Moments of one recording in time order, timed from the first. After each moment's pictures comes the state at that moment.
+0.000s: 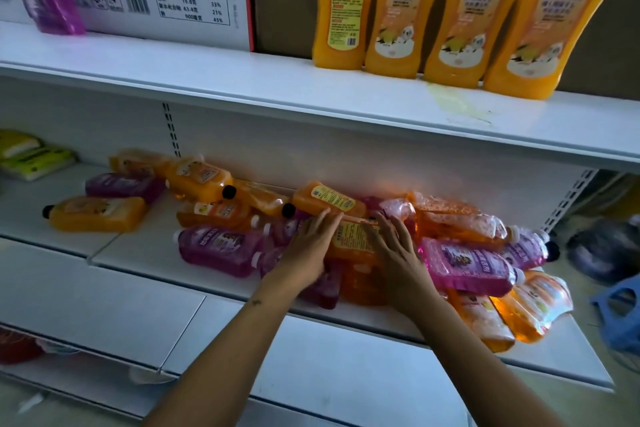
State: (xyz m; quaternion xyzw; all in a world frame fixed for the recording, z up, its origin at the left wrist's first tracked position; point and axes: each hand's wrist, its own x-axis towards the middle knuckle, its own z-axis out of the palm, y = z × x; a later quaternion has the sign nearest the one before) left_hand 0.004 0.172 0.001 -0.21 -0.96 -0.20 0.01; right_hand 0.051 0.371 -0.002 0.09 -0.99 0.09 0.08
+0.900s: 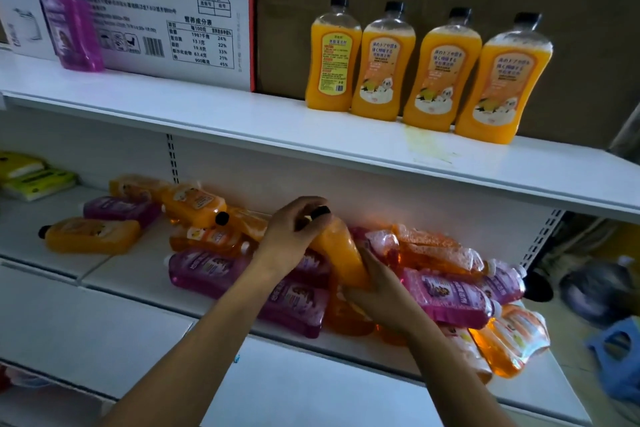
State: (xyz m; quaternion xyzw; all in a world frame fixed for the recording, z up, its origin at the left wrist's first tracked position) left_hand 0.026 0.162 0.089 -0.20 -0.77 -0.60 0.13; right_hand 0.071 0.358 0.045 0.09 -0.89 0.45 0.00
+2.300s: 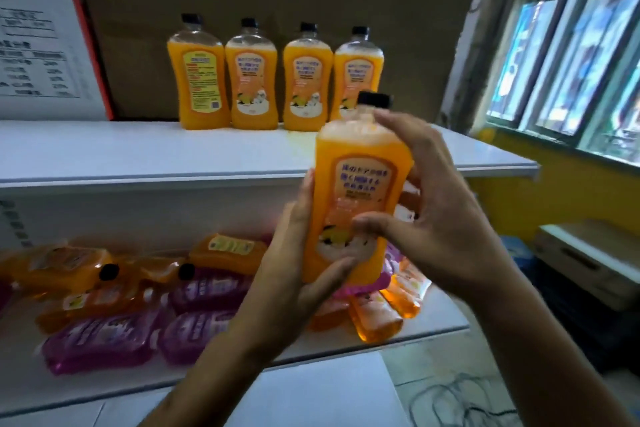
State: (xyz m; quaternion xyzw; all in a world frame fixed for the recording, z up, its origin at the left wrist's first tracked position) left_hand 0.142 0.225 0.155 -0.47 -0.68 -0.56 0.12; right_hand 0.223 0.396 0.229 0.17 -0.86 0.30 0.38
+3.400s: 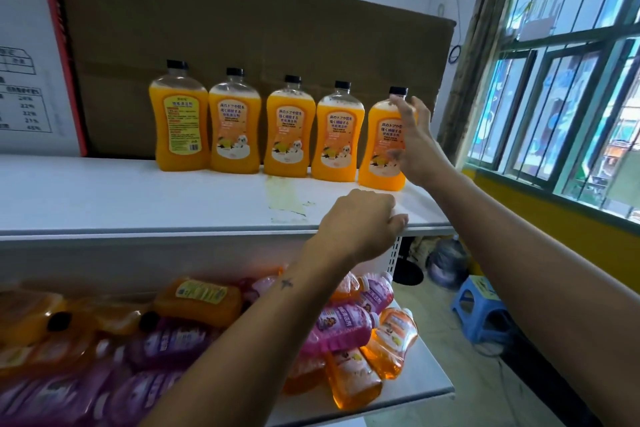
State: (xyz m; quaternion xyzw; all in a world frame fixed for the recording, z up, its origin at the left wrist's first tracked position) left_hand 0.085 0.376 0.249 -0.45 -0.85 -0.23 0.13; right_hand 0.051 0.561 0.304 -0.05 -0.91 0.13 0.39
